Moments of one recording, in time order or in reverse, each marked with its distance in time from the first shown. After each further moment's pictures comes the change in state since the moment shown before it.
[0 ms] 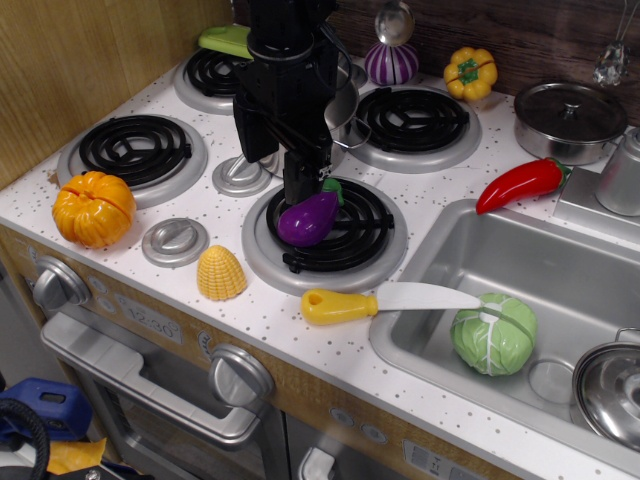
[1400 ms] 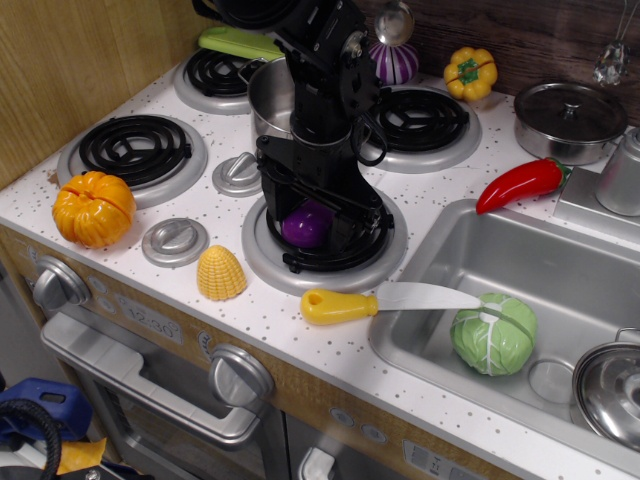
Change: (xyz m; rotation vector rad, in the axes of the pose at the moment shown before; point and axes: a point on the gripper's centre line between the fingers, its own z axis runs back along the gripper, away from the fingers) arm 0.012 -0.025 -0.046 0.066 -0.053 0.317
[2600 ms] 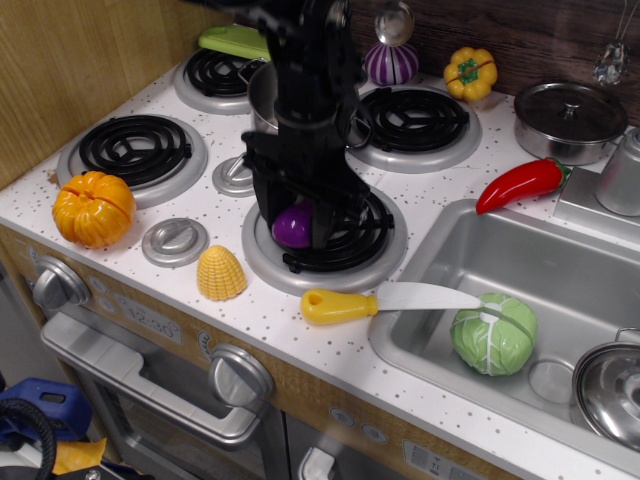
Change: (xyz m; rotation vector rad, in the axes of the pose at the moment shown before) arm -0.011 0.007 0.023 -0.046 0.094 0.024
